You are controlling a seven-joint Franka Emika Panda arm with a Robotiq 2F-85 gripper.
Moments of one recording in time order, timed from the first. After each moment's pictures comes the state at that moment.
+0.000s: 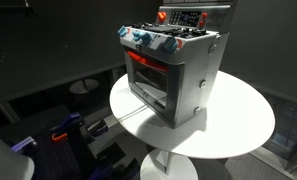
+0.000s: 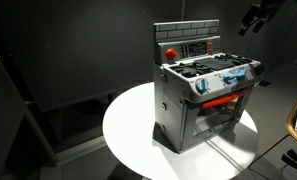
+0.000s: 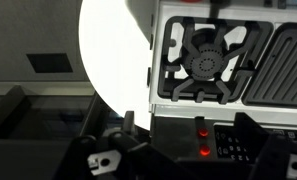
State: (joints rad) arm -0.06 -0.20 -0.09 -2.20 -0.05 2.38 -0.05
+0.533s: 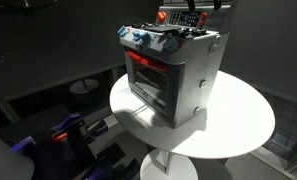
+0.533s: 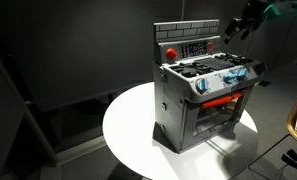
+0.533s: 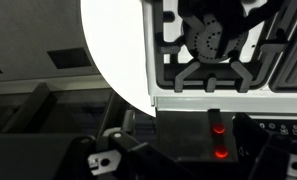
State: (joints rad) arm -0.06 -0.07 -0.05 -2.18 -0.23 2.54 0.23
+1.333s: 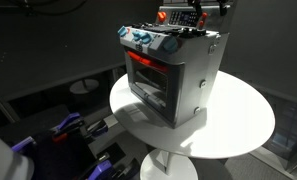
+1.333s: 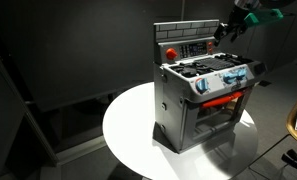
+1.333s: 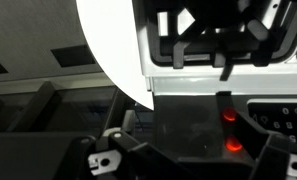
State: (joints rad) arm -0.06 0.08 -0.05 -2.04 -0.28 2.55 0.31
